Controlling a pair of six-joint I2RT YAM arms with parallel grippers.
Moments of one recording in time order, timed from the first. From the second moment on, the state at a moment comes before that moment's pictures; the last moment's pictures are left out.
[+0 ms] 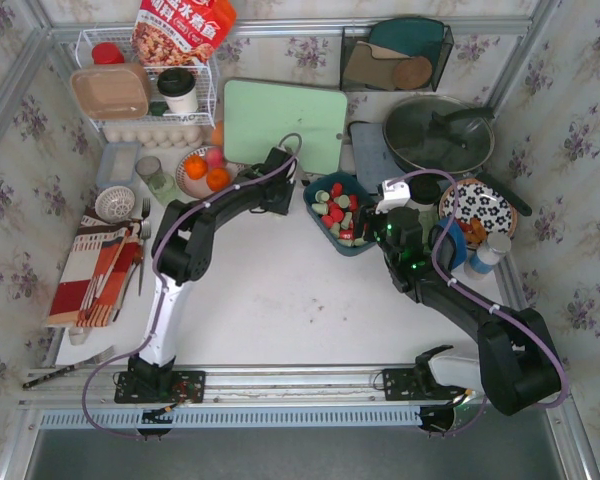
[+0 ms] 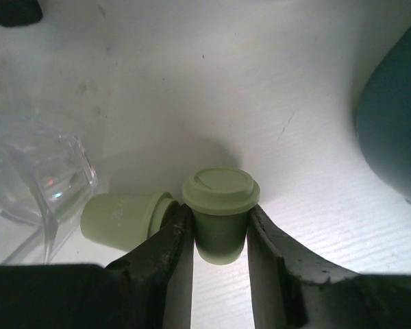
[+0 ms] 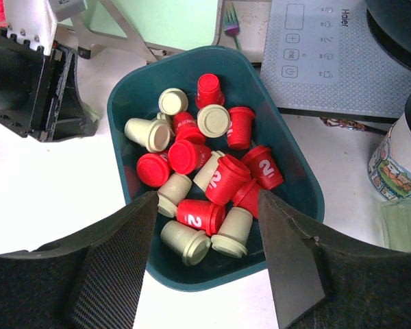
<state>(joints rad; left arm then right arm) -0.54 2.36 1.90 -0.51 -0.07 -0.13 0.39 1.23 0.57 0.42 0.14 0.16</state>
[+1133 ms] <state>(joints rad) -0.65 1.86 1.37 0.01 0.21 -0.19 0.39 1.22 0.57 0.42 0.17 0.16</state>
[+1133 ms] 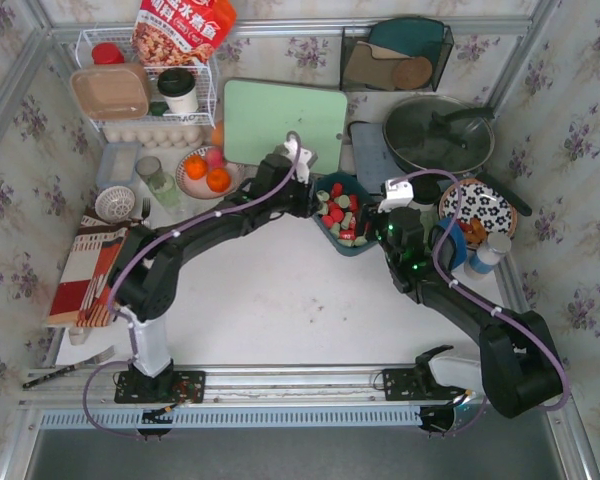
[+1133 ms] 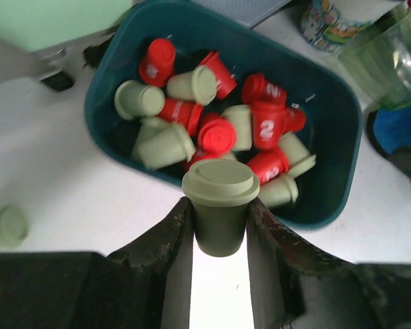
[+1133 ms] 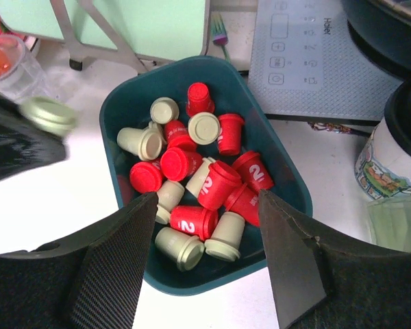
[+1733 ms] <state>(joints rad) -0.79 2.18 1.67 -0.15 0.20 -0.28 0.39 1.19 0.56 0.45 0.23 0.17</state>
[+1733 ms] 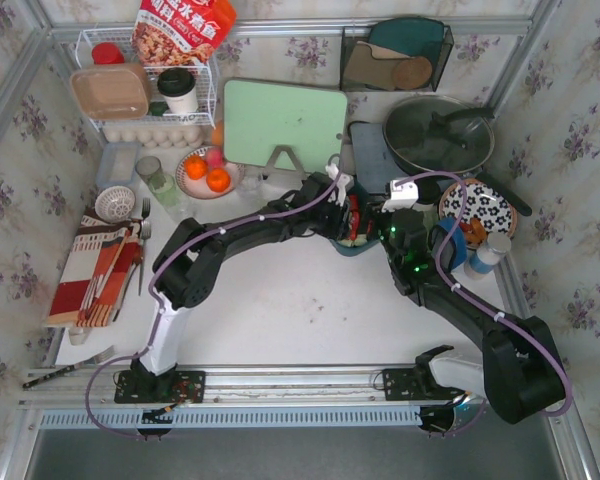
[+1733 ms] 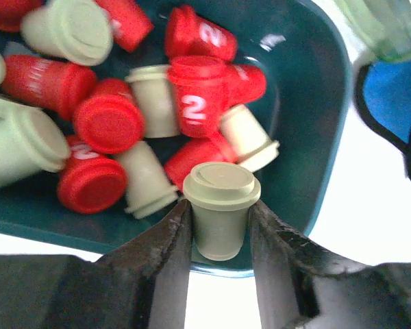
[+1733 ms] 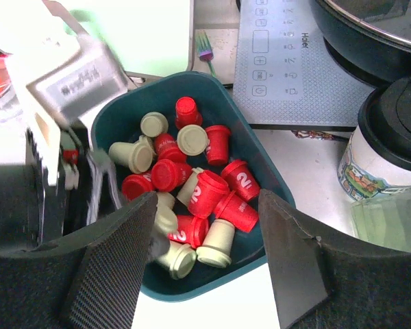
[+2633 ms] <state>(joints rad) -0.70 1.79 1.34 -0.21 -0.24 -0.28 0.39 1.22 0.56 0.45 0.18 0.16</state>
